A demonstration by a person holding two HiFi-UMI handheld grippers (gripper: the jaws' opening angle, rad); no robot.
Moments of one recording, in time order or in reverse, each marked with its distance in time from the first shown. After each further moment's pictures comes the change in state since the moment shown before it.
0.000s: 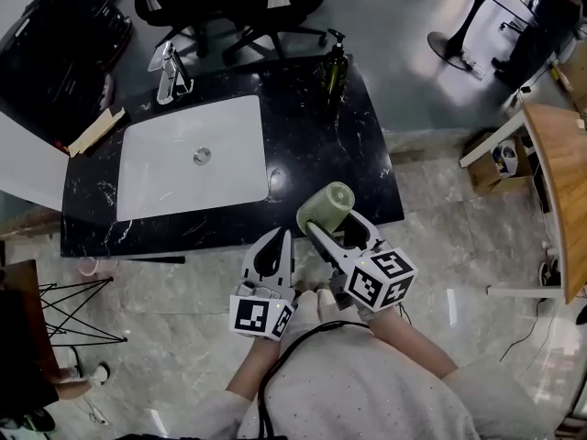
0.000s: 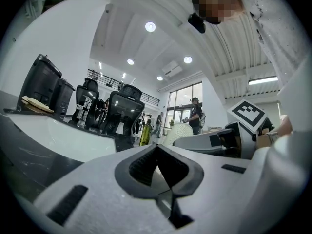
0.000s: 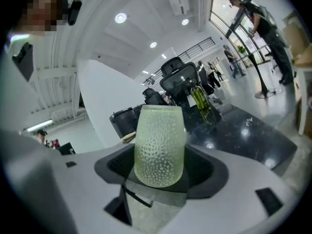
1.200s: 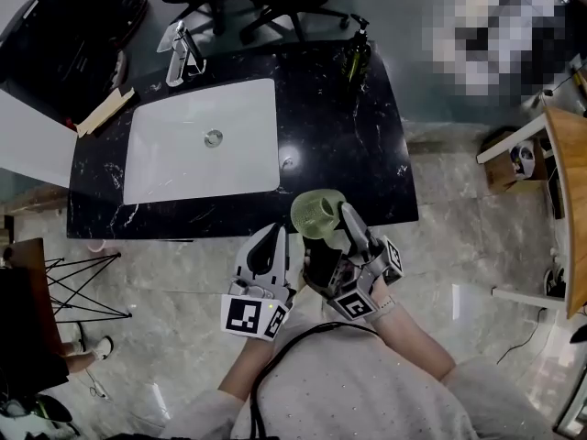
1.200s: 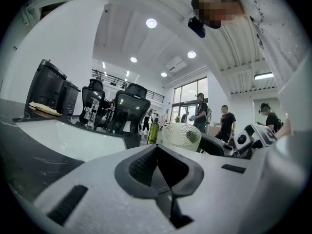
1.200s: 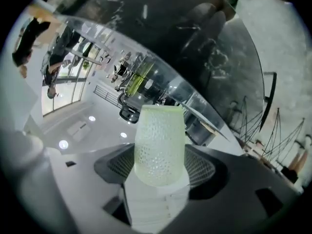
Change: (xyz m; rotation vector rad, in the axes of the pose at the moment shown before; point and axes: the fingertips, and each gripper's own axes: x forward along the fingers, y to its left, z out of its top) left arm -0.012 0.021 0.007 0.014 0.049 0.072; right arm 0.015 0.021 -0.015 1.867 -0.148 0.715
